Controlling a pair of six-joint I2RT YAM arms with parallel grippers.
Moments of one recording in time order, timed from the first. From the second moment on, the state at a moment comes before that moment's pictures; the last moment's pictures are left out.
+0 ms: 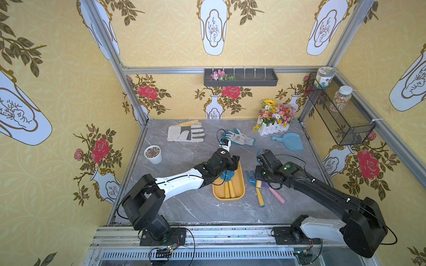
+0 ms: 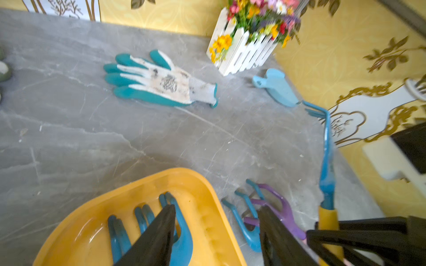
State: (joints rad) left arm -0.84 1.57 0.94 0.15 -0.13 -0.53; right arm 0.58 1.24 0.86 -0.66 0.13 0.69
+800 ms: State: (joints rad) left arm -0.76 1.55 0.92 0.35 0.22 -0.64; right arm 0.44 1.31 0.84 -0.13 -0.64 0.55
